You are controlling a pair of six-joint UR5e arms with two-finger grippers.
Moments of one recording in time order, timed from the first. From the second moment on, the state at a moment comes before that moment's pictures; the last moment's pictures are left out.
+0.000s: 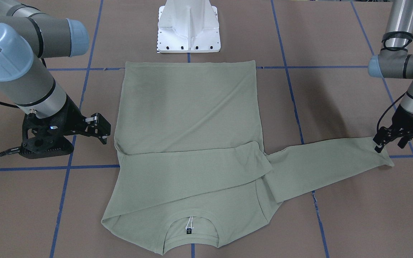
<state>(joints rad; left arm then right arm) -1.03 -1.64 -1.31 -2.56 -1.88 -1.00 0.97 -0.92 1.67 -1.71 2.16 0.75</state>
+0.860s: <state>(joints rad) -1.03 -1.70 -1.23 -2.56 -1.88 -0.99 0.97 -0.92 1.68 -1.71 2.16 0.75</state>
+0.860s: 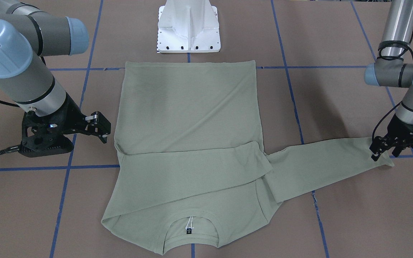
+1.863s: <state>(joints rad) -1.03 -1.70 -1.22 -2.56 -1.87 -1.00 0.97 -0.91 1.69 -1.71 2.16 0.75</state>
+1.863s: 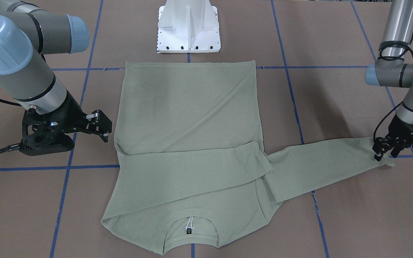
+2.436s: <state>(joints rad) -1.03 -1.71 -1.23 -2.55 -1.87 -1.00 0.97 -0.92 1.69 -1.71 2.16 0.75</state>
